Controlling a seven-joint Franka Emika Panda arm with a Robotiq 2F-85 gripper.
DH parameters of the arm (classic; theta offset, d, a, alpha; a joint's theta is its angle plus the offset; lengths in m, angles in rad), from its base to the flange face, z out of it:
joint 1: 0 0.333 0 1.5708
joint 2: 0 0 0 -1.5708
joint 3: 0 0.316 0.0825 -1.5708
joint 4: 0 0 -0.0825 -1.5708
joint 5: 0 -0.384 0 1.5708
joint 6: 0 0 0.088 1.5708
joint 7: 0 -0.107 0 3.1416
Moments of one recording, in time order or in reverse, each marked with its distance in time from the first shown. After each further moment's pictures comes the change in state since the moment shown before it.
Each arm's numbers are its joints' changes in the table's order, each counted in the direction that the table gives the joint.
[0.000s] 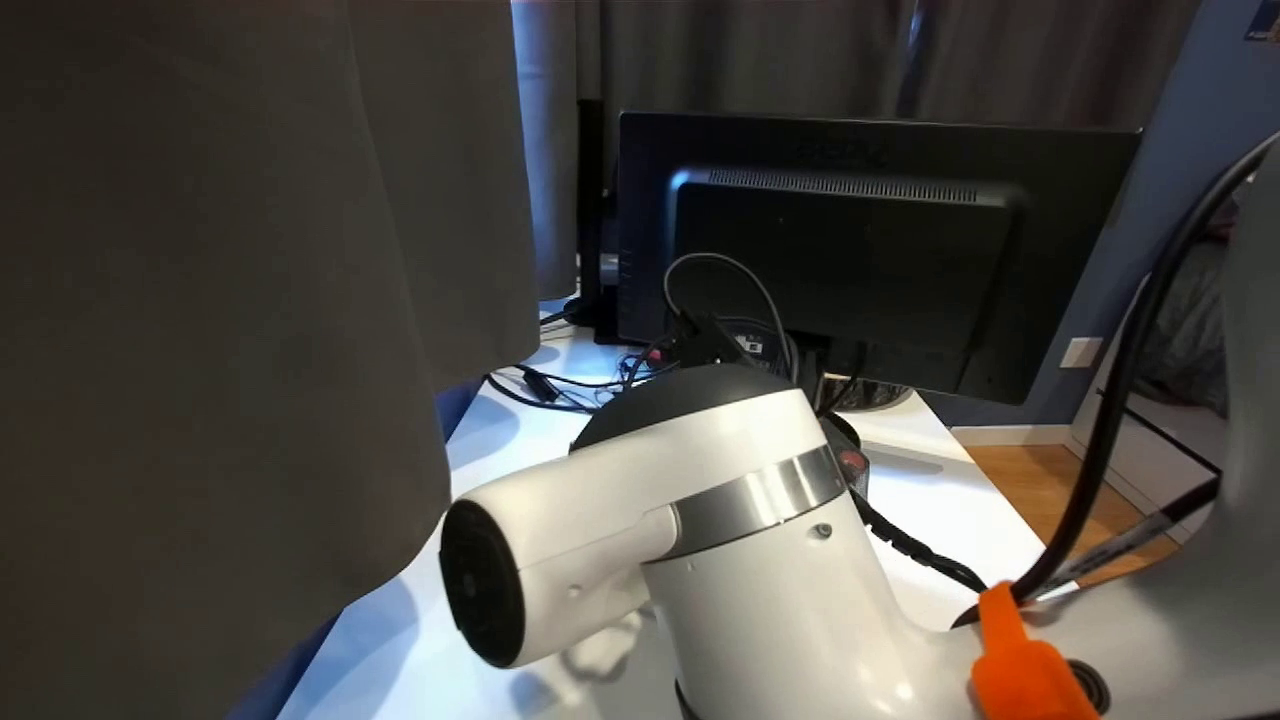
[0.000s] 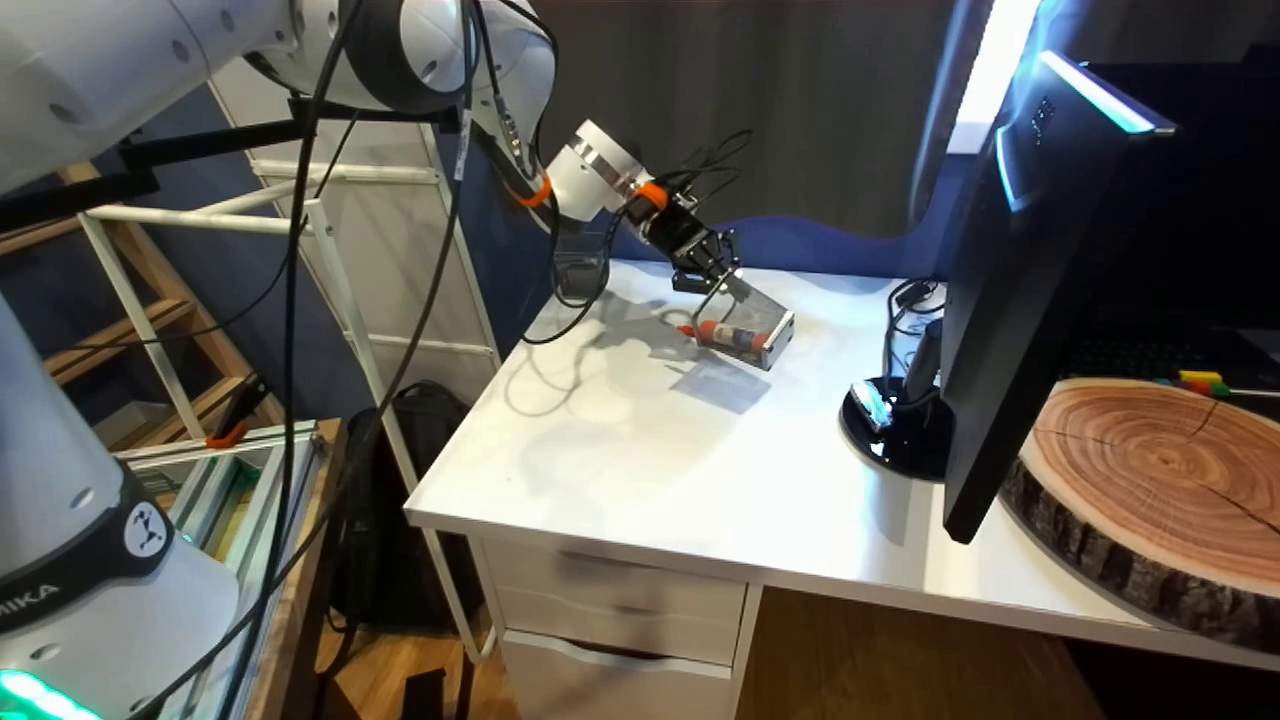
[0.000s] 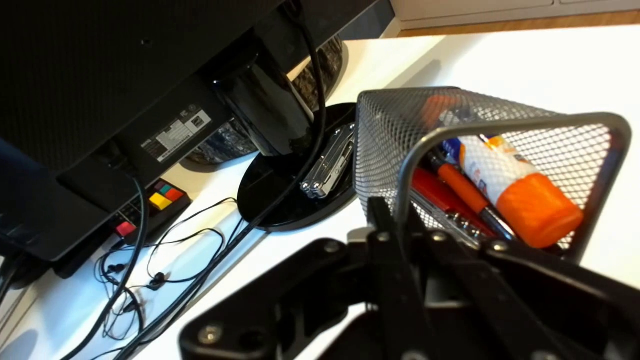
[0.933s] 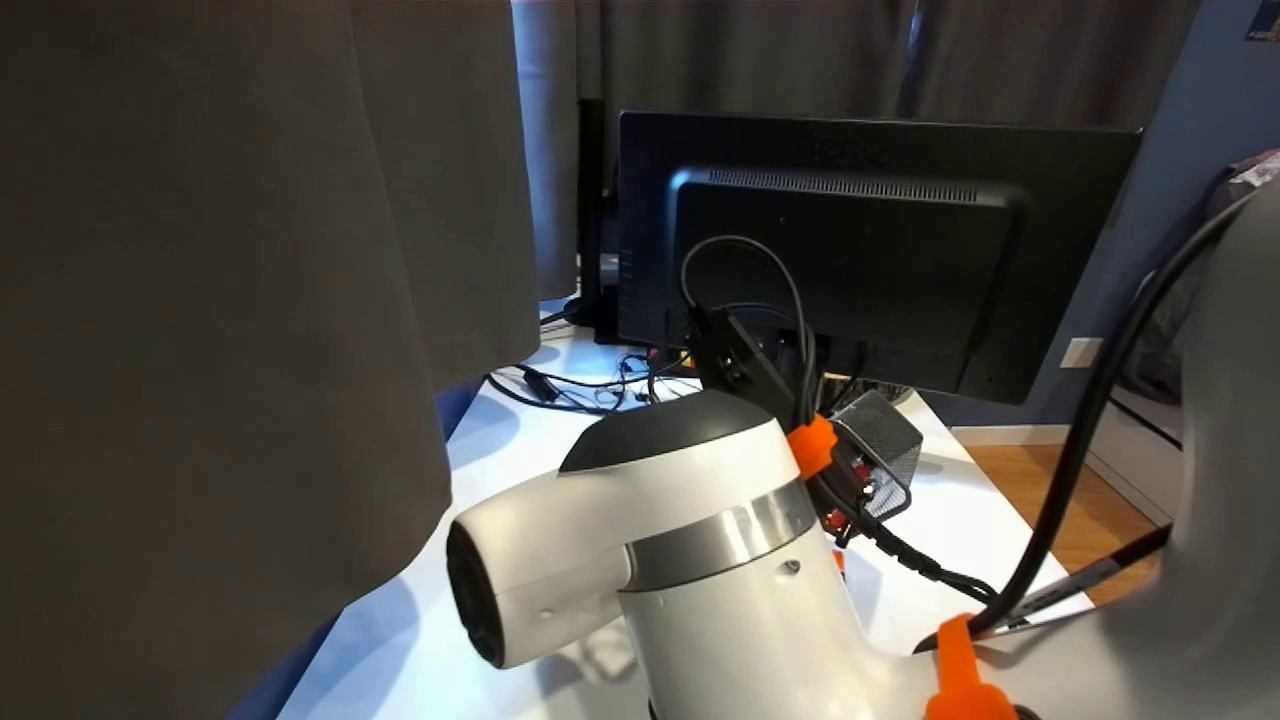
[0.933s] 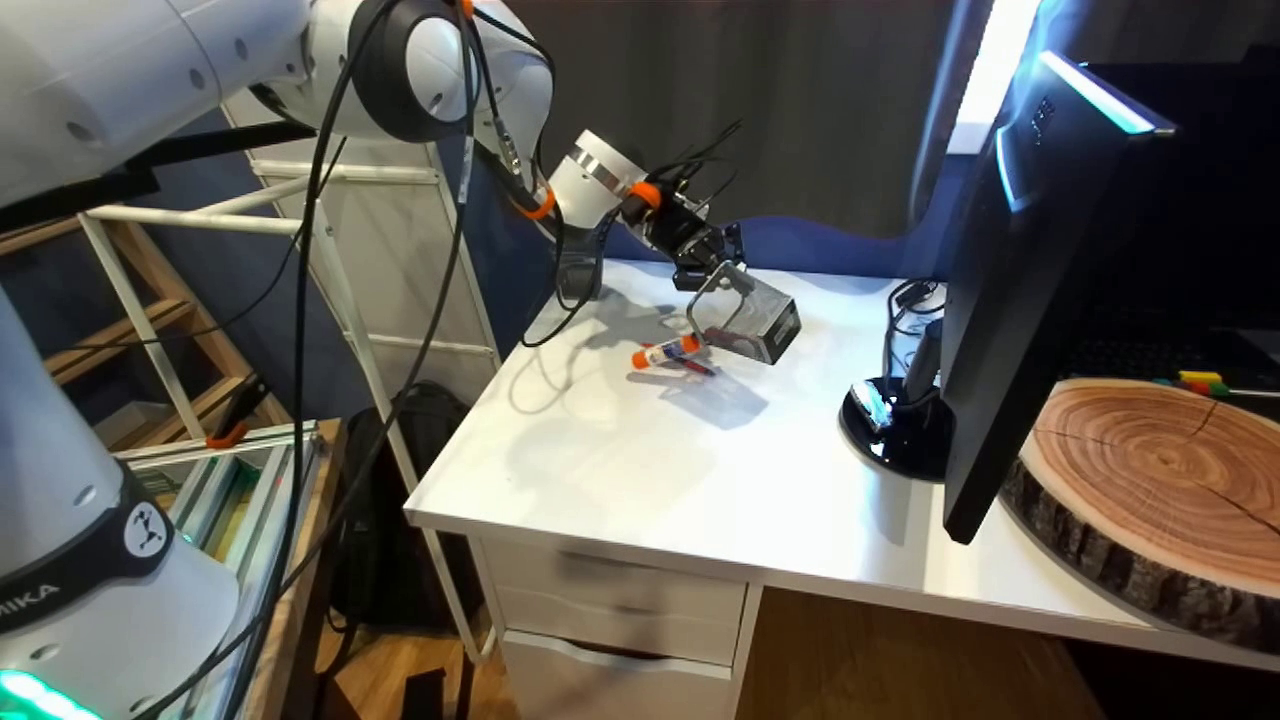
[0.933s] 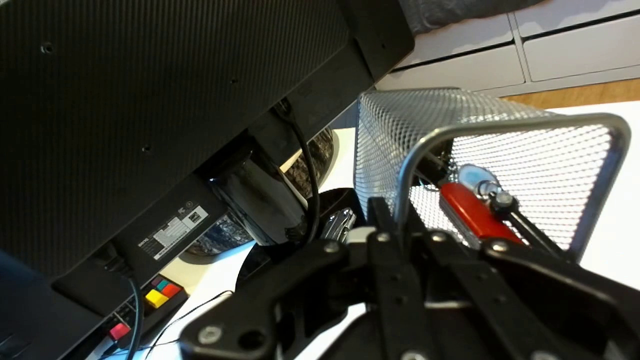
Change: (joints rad) arm 0.038 -0.080 -0.054 -0.115 -0.002 0.203 -0.025
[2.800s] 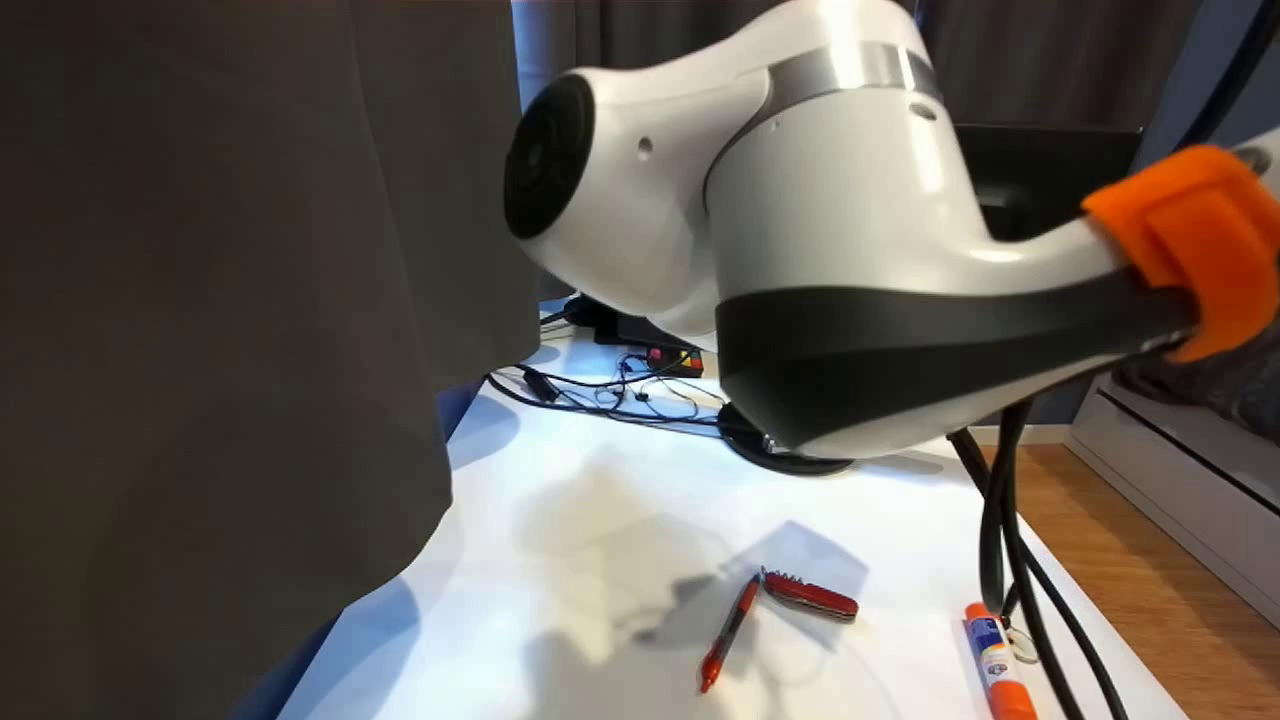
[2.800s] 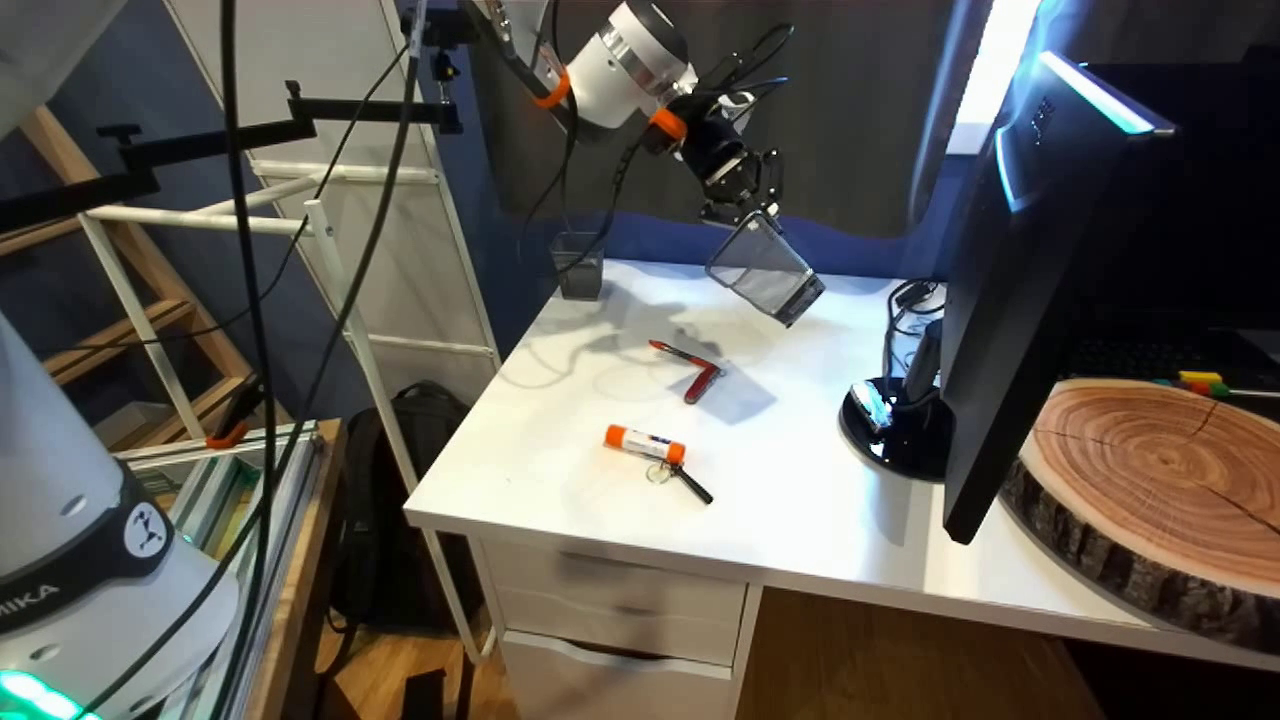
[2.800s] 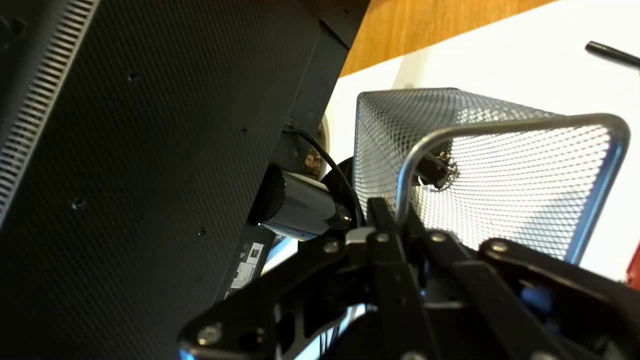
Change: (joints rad) arm -0.141 0.357 0.059 0.247 -0.173 -0.211 -0.271
